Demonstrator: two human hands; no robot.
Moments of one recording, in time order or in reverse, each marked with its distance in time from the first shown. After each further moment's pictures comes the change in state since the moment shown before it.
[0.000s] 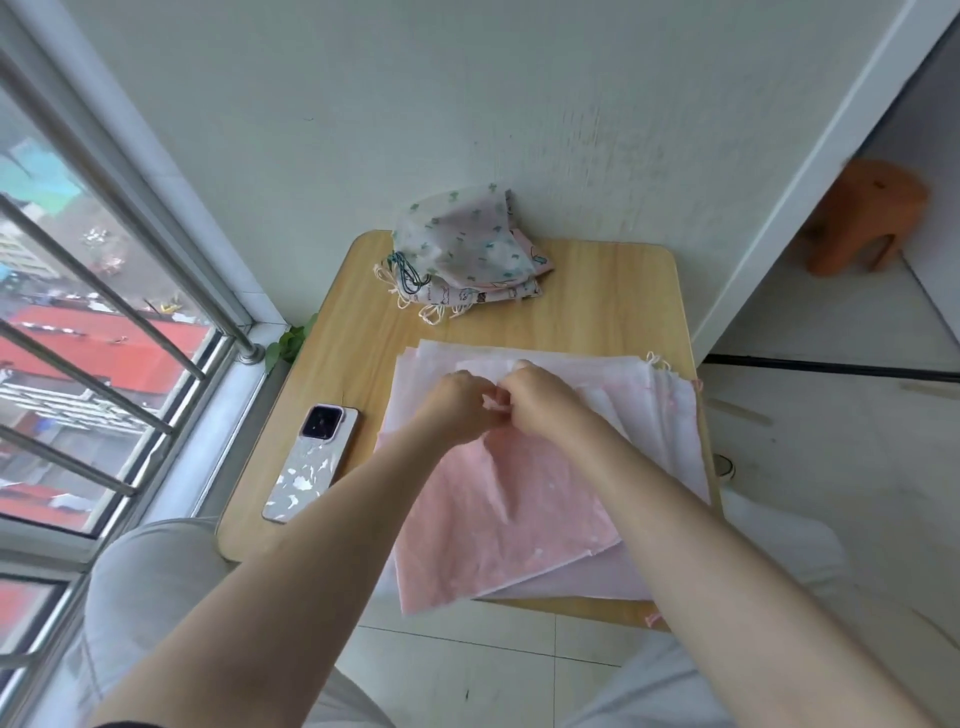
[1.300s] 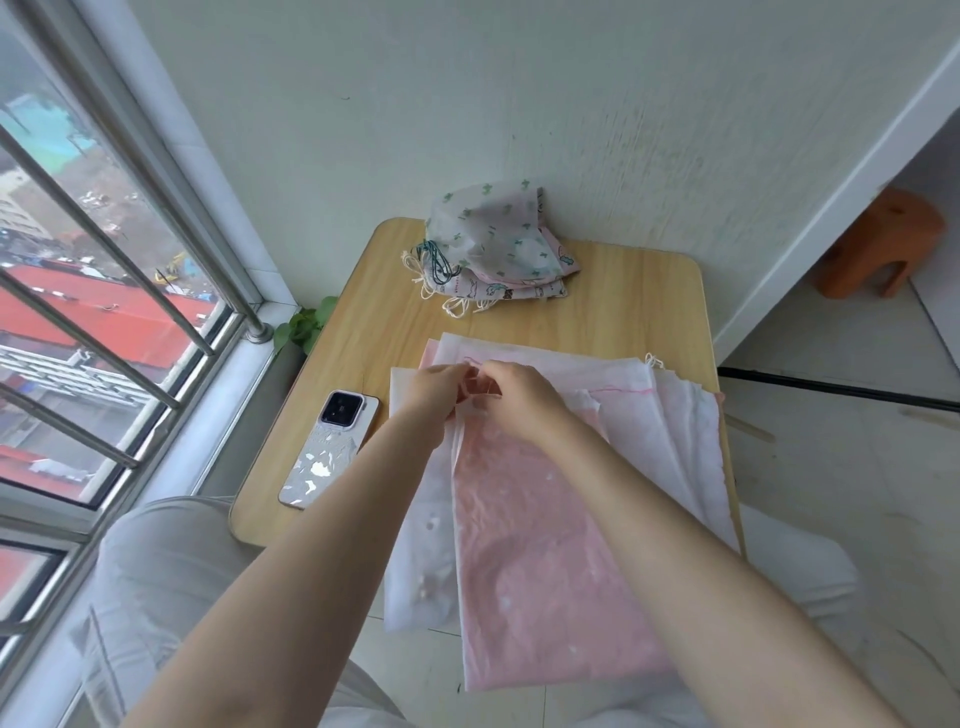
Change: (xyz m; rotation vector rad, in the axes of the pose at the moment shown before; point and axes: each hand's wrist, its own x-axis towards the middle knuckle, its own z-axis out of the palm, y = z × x) left_hand -0.006 -0.030 -0.020 -1.063 0.174 -0.541; right_hand 0.011 -0.039 0.017 0.296 0.103 -0.125
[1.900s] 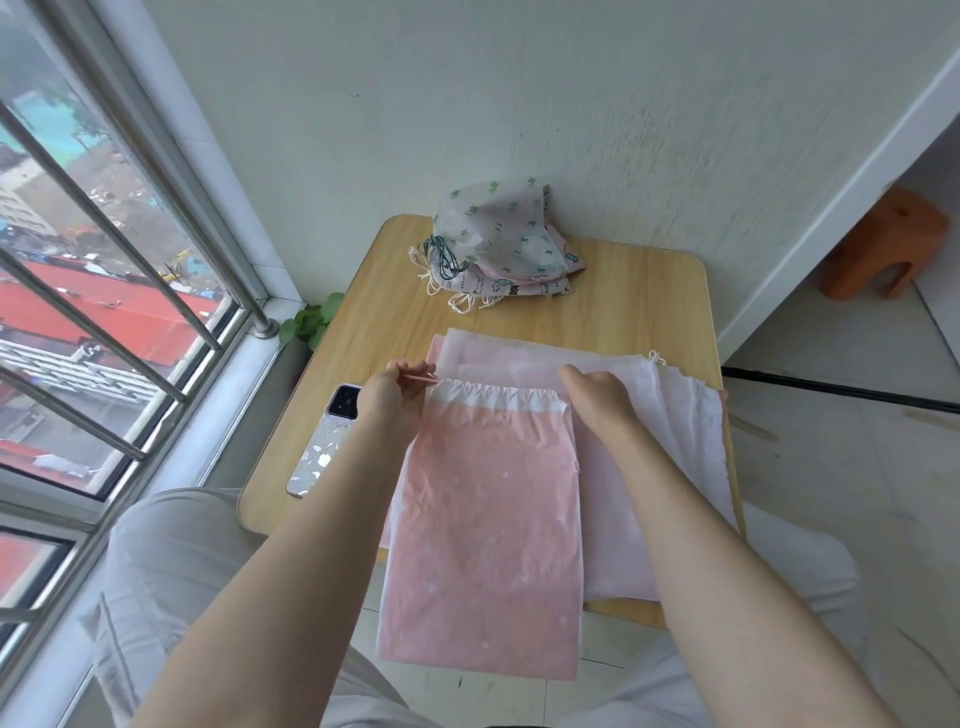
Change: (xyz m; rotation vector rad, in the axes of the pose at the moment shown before) left_hand 0.009 -0.009 -0.043 -0.914 0.026 -0.065; right_hand -0.024 0.051 -0.028 0.465 0.166 0.587
